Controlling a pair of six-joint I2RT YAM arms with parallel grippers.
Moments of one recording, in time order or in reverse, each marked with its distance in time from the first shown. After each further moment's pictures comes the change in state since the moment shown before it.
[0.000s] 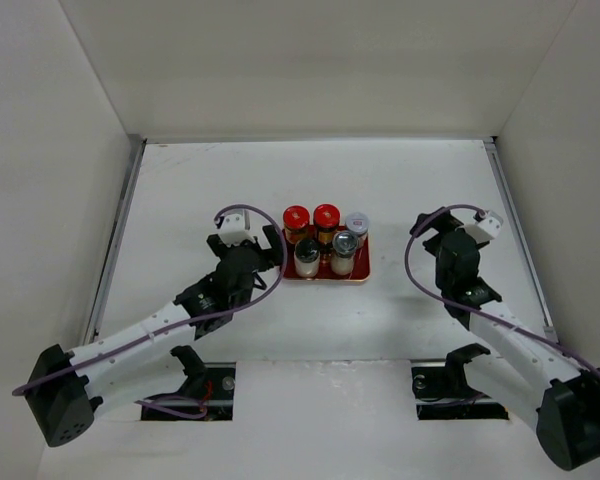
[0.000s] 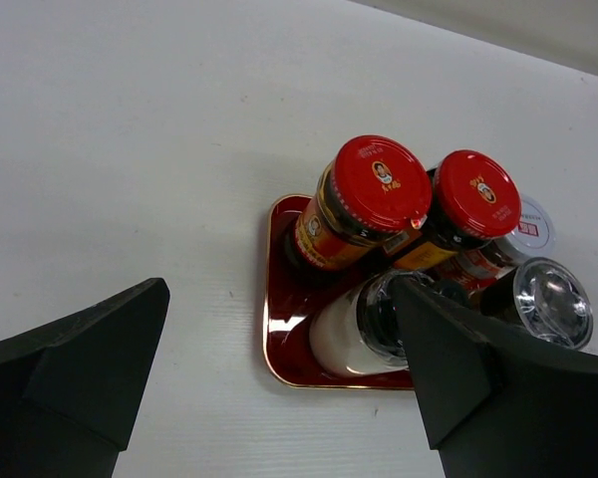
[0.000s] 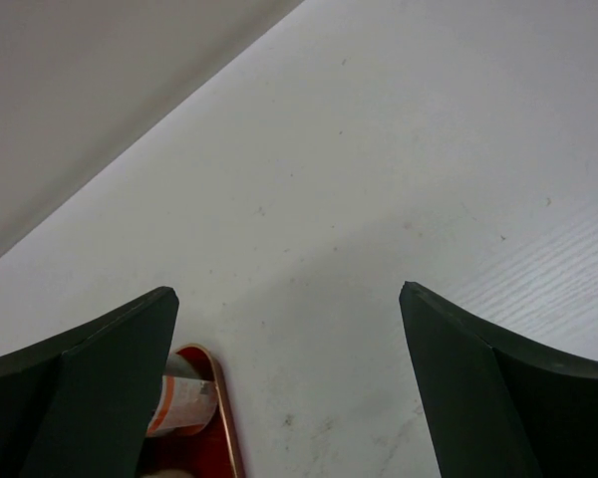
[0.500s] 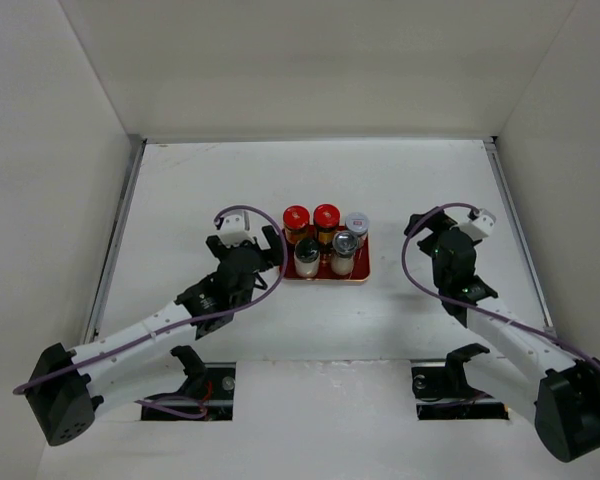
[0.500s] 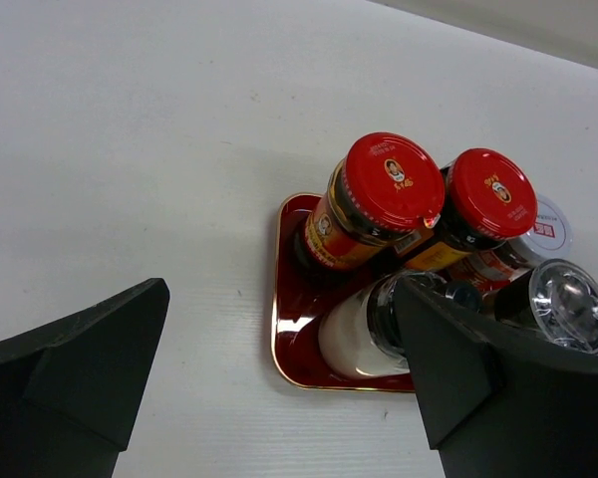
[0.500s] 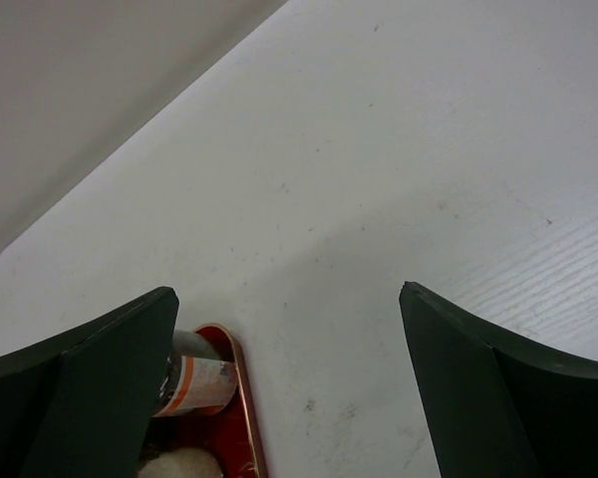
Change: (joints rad) left arm -0.007 0.014 -0.002 0.001 -0.024 0.000; right arm -0.001 0.047 -0.003 0.036 -0.072 0.035
